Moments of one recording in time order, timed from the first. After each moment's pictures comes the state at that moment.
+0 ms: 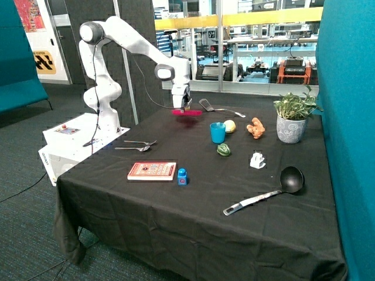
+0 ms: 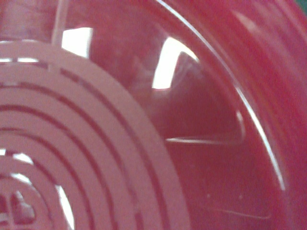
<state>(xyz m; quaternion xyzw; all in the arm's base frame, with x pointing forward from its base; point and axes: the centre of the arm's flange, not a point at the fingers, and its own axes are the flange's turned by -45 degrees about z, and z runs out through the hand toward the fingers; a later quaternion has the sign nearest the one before) 0.460 0.105 0.357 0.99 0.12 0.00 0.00</state>
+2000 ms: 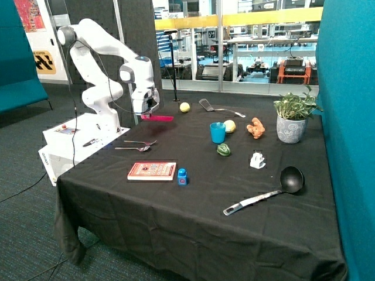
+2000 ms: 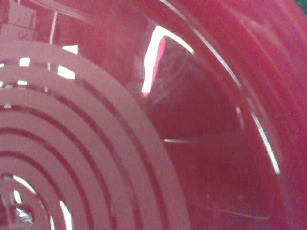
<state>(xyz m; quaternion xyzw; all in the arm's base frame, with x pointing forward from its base) 0.343 -0.048 0.365 1.00 0.06 0.00 0.00</state>
